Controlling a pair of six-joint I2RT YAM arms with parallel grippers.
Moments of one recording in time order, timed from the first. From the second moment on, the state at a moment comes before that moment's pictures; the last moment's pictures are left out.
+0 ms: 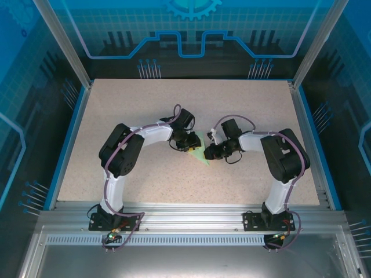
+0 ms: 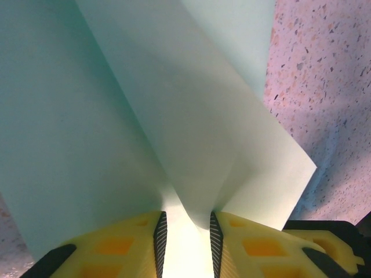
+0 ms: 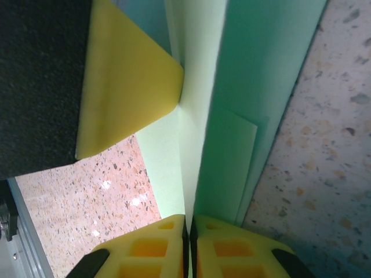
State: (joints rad) left arm -0.57 2.06 1.36 -0.45 0.38 -0.85; right arm 0.37 1.84 0.90 -0.24 -0.70 0.19
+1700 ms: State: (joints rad) left arm -0.57 2.06 1.36 -0.45 0.37 -0.85; right arm 0.28 1.92 0.98 -0.15 -0.86 0.34
